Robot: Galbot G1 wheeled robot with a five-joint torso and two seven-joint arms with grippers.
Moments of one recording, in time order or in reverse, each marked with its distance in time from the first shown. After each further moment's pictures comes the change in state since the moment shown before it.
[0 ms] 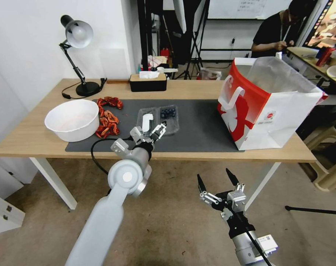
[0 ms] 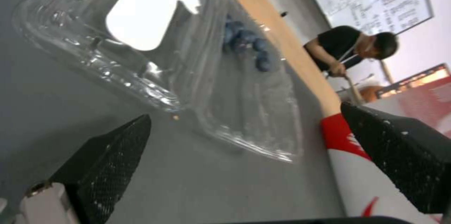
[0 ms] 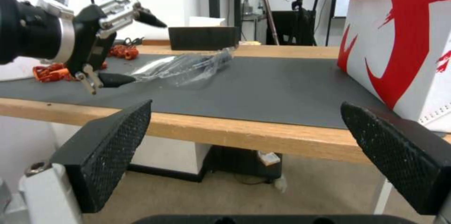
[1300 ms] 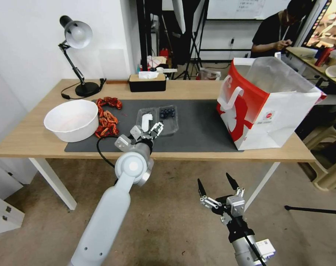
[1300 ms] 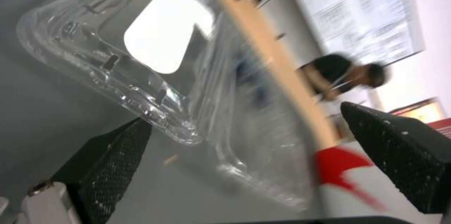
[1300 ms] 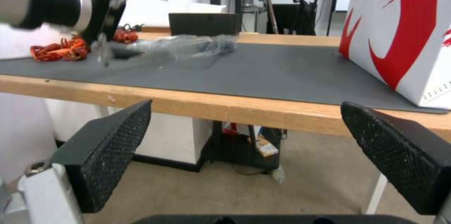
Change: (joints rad) left arm -0.036 -0.031 -0.016 0.072 -0.015 -0.092 0.064; right arm -0.021 0.016 -0.002 -0.044 -0.035 0.039 -0.006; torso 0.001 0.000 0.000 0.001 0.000
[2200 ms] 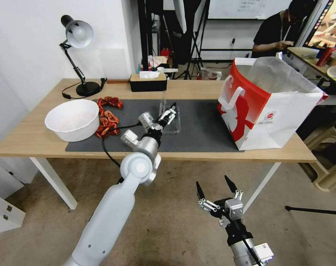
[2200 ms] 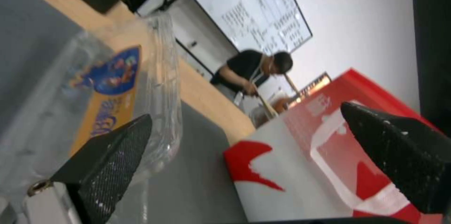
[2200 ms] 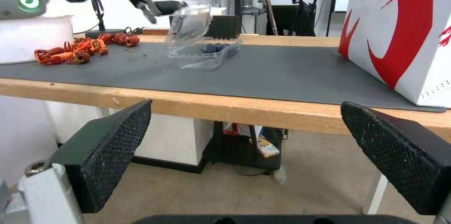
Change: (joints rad) left arm -0.093 0.030 0.115 0.069 0.069 -0.043 0.316; right arm -0.016 0.012 0.000 0.006 -0.002 0.012 -0.006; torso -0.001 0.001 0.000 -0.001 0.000
